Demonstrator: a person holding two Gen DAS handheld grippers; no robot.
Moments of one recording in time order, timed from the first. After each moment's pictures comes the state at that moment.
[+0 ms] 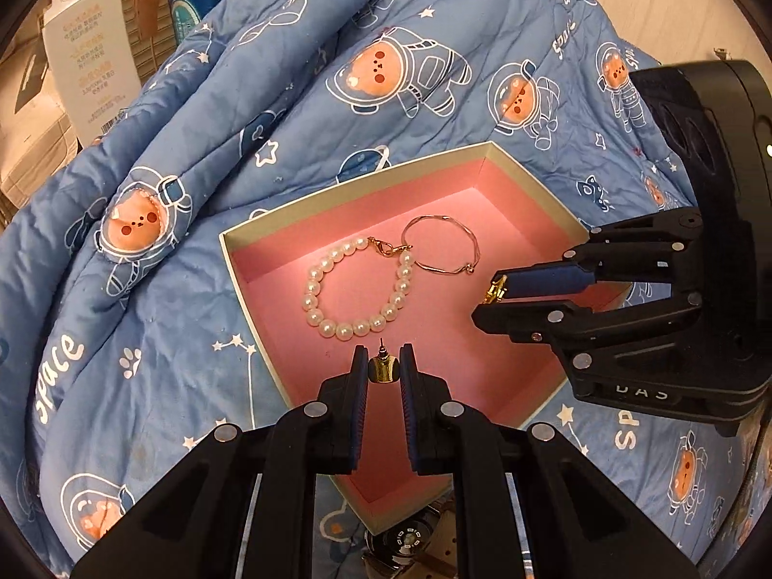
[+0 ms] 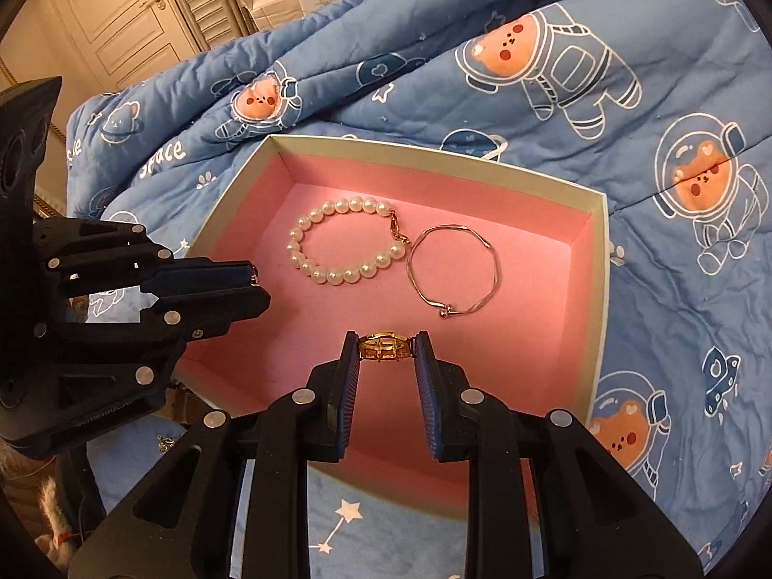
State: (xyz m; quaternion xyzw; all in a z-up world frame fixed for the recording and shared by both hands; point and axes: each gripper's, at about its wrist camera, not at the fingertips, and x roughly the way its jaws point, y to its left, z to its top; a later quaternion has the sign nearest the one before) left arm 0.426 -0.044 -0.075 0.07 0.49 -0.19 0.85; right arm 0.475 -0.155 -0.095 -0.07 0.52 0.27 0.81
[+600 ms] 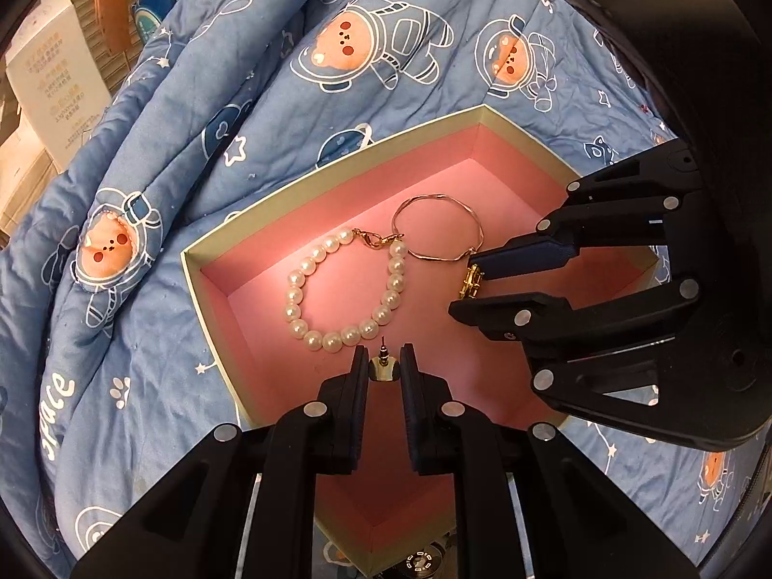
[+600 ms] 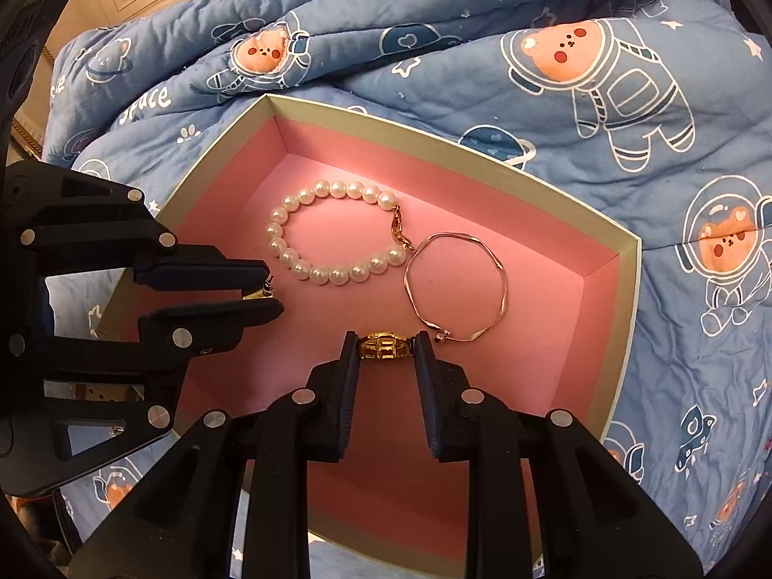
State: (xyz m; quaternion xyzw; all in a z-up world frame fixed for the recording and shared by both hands) left arm 0.437 -0.064 -0.090 0.12 0.50 -0.19 0.84; right arm 0.485 -0.130 -0.112 -0.17 0.52 0.27 0.79
